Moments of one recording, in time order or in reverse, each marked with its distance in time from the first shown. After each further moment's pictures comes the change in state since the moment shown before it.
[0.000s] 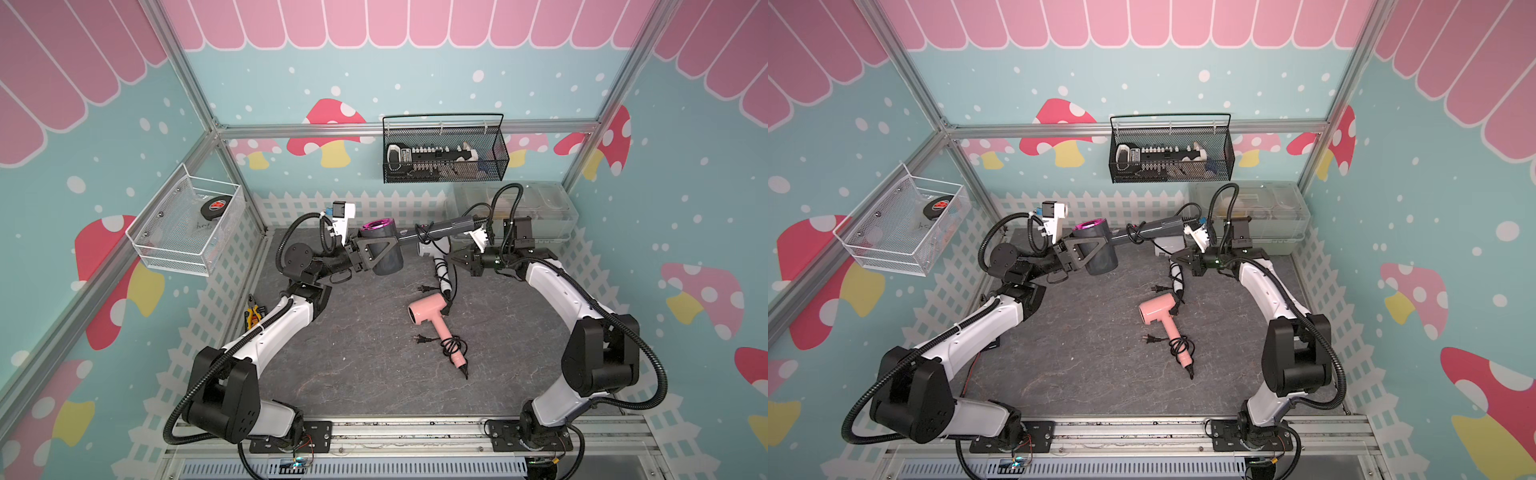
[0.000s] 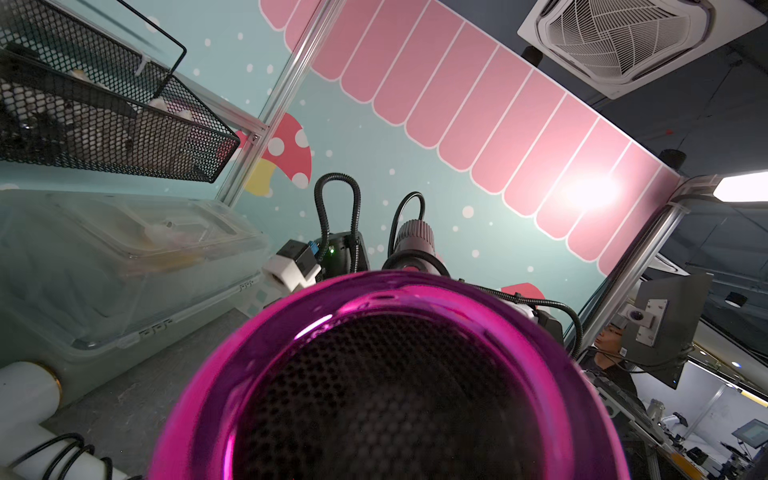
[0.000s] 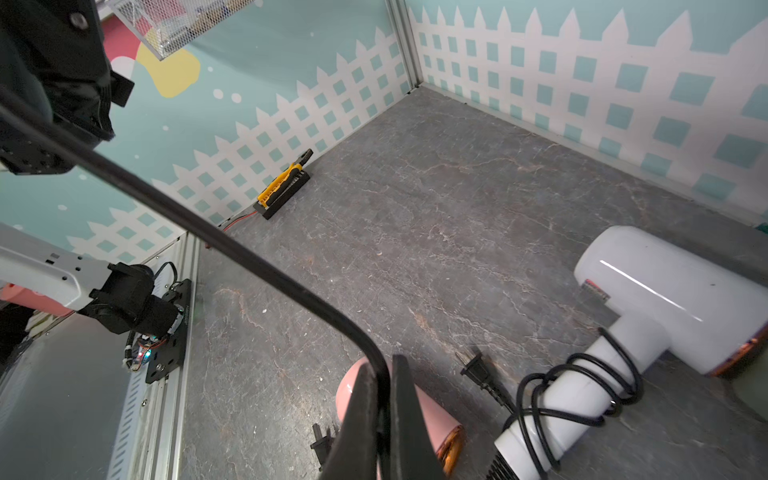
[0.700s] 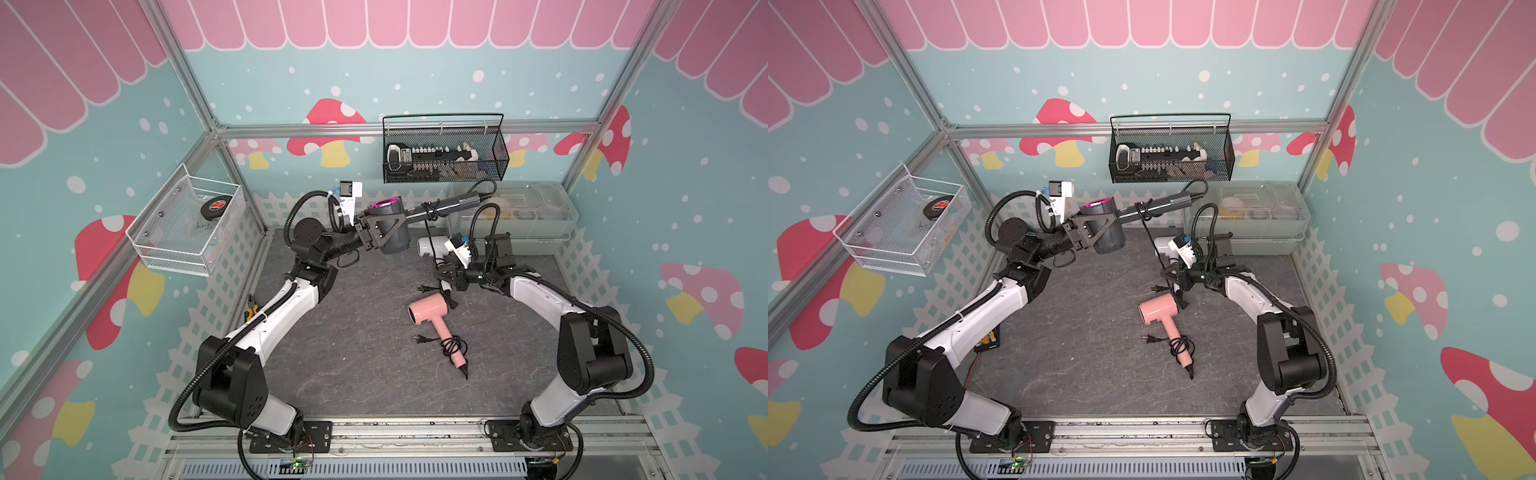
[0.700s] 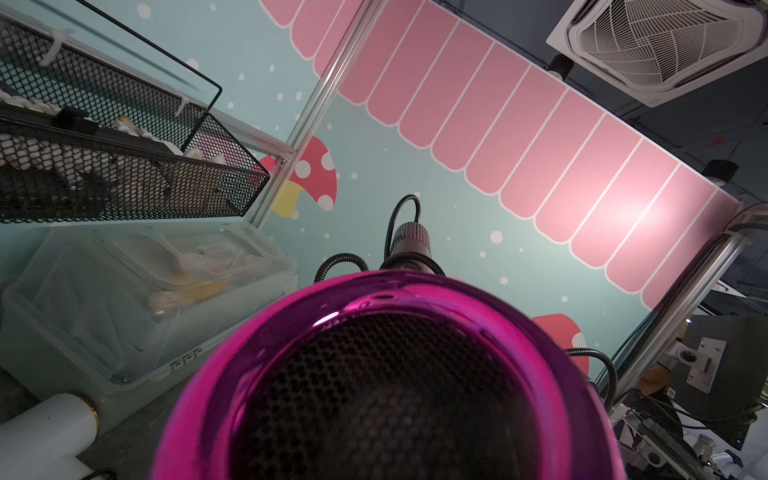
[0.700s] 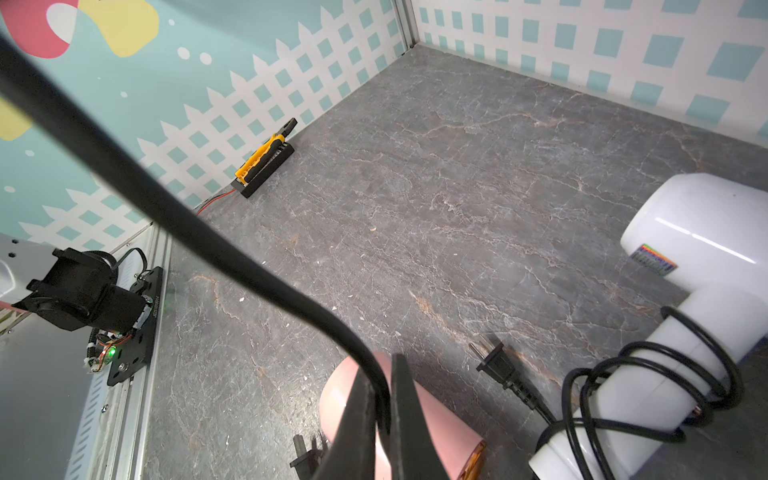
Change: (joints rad) left arm -0.009 0.074 0.195 -0.190 -0.089 0.085; right arm 0.088 0.030 -0.174 0.227 0.110 0.066
